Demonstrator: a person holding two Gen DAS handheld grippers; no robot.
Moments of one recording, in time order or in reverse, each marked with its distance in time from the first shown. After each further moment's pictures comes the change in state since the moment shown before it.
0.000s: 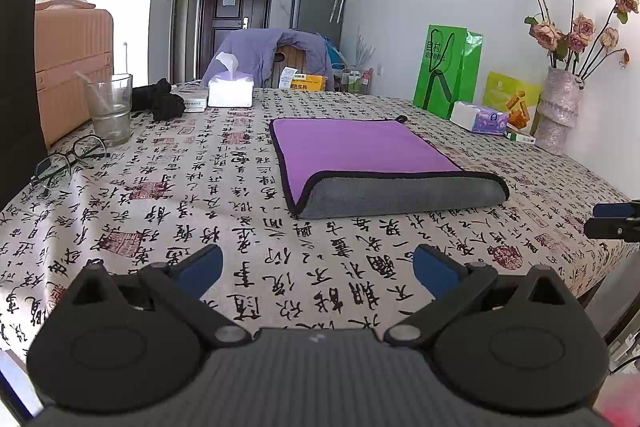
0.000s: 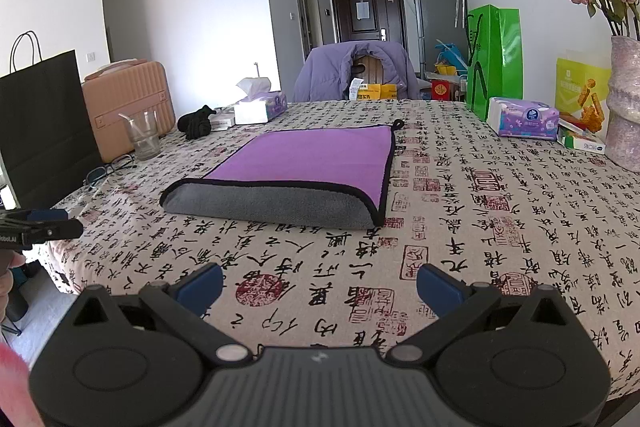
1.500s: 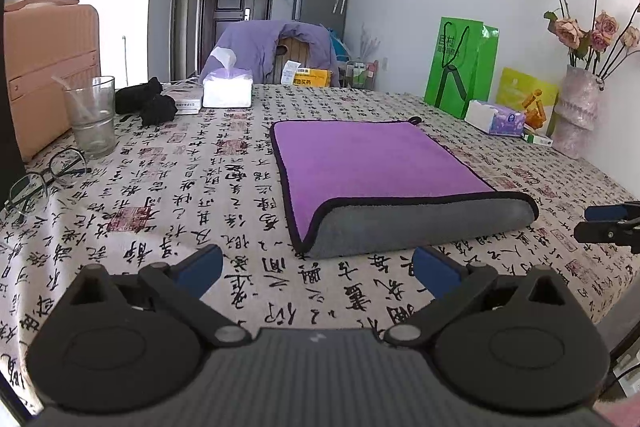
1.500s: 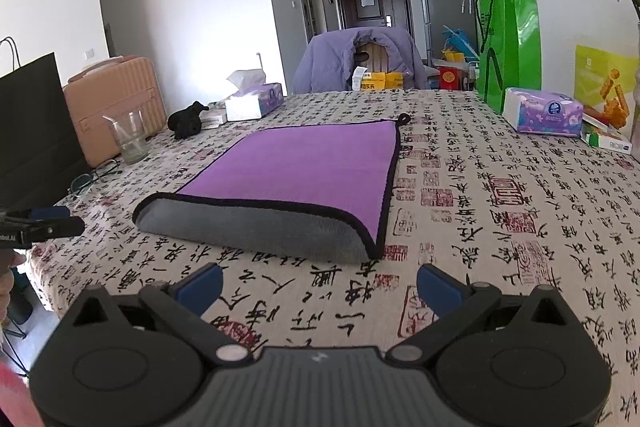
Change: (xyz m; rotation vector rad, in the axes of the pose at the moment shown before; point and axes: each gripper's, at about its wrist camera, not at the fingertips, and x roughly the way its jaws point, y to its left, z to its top) left arm 0.059 0.008 0.033 0.006 0.035 0.007; right arm 0.063 -0.020 0.030 0.007 0.043 0.029
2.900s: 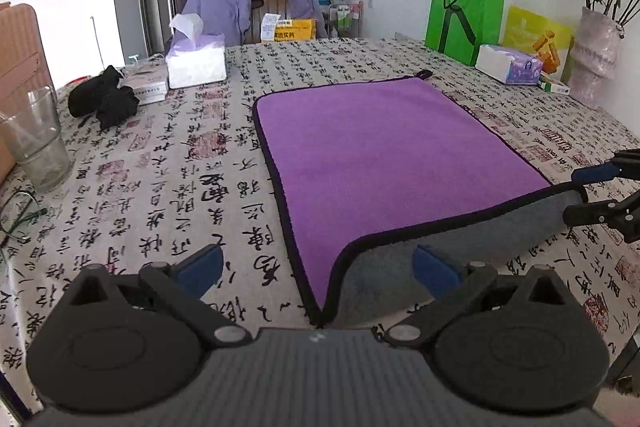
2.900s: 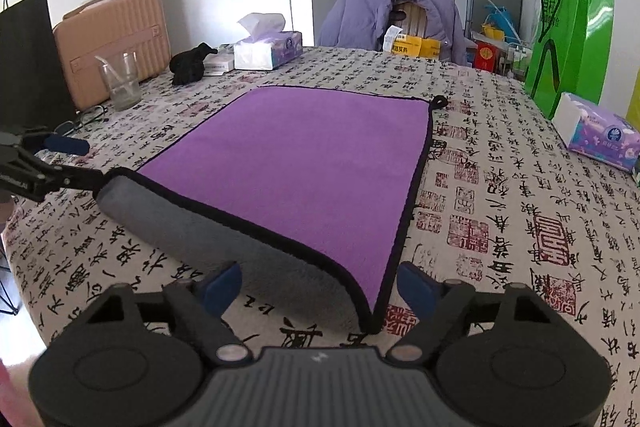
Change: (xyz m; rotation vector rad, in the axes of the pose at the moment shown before) left arm 0.094 0.005 0.051 0.108 0.188 -0.018; right arm 0.086 -0.007 0.049 -0.138 0.177 0.036
